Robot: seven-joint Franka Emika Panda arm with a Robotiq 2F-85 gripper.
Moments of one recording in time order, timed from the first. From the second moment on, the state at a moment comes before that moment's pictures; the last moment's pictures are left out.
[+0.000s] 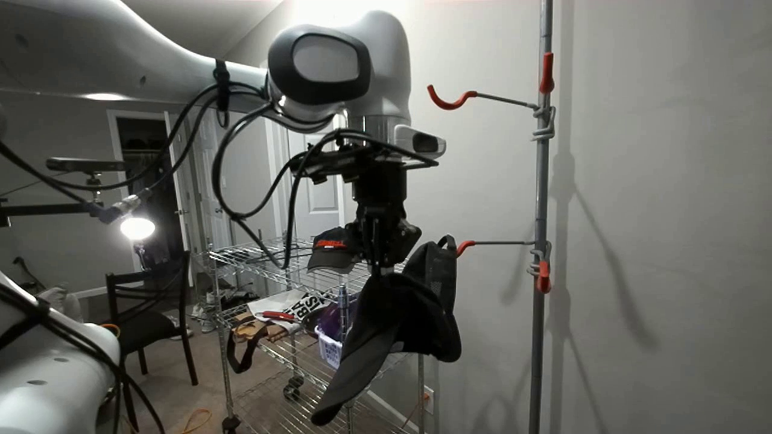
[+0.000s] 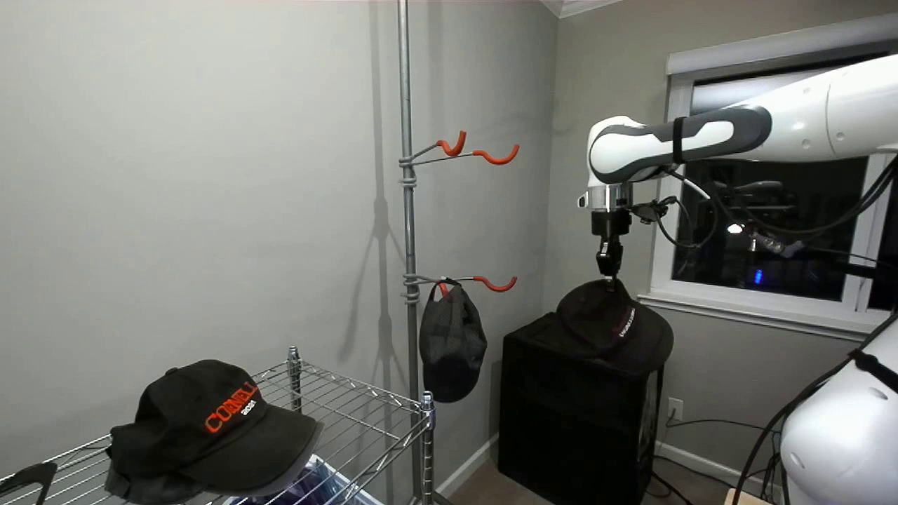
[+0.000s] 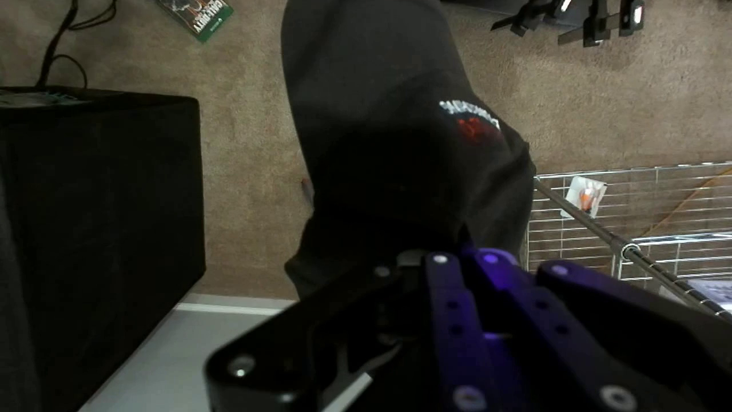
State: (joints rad) arm -0.16 -0.46 -0.16 -2.12 -0.15 1.62 -0.42
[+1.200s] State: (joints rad) arm -0.13 -0.45 -0.21 -2.16 -0.12 1.87 -0.38
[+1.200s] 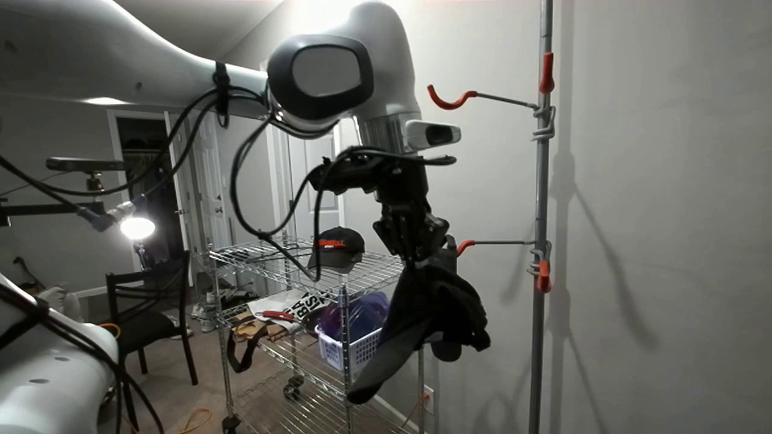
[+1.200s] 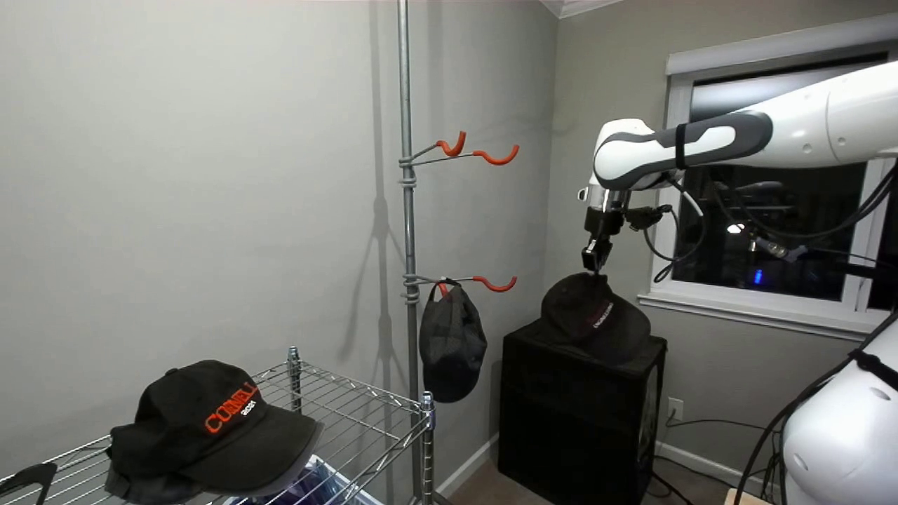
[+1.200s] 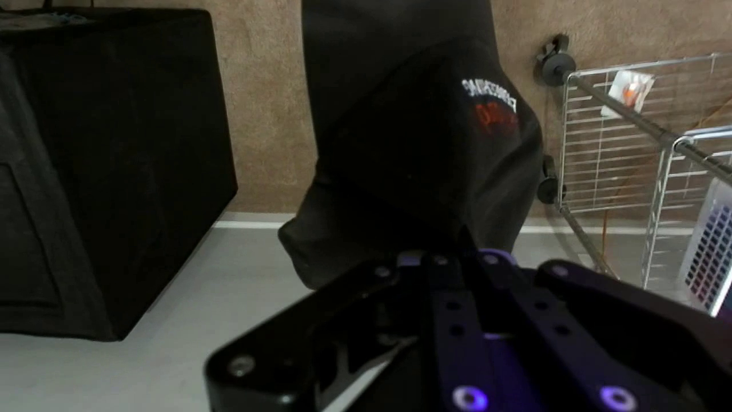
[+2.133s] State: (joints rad) arm -0.10 -0.46 -0.27 -2.19 0.07 2.26 -0.41
